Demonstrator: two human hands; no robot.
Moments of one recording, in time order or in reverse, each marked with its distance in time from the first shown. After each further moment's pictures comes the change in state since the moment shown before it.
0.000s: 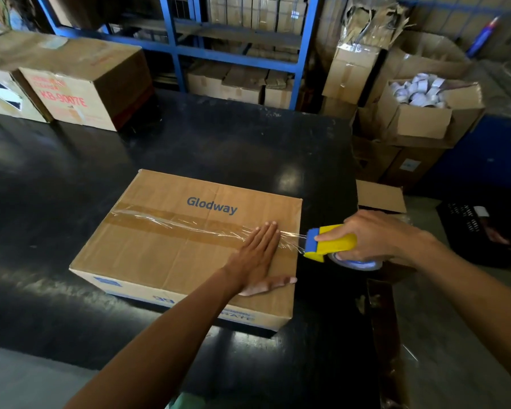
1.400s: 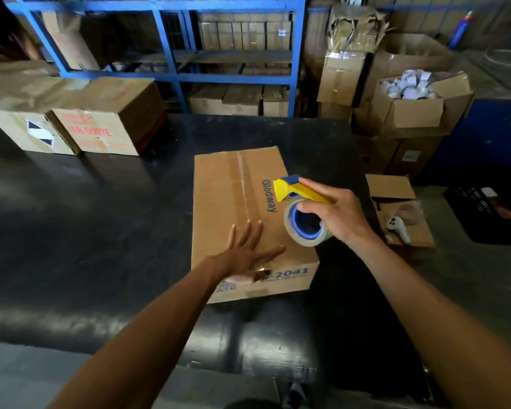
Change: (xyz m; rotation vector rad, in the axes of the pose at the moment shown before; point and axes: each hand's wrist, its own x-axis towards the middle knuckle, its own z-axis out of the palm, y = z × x) left_hand -0.078 -0.083 -0.022 0.061 -0.265 0.080; right_hand 0.009 -0.163 -0.009 1.204 0.733 0.272
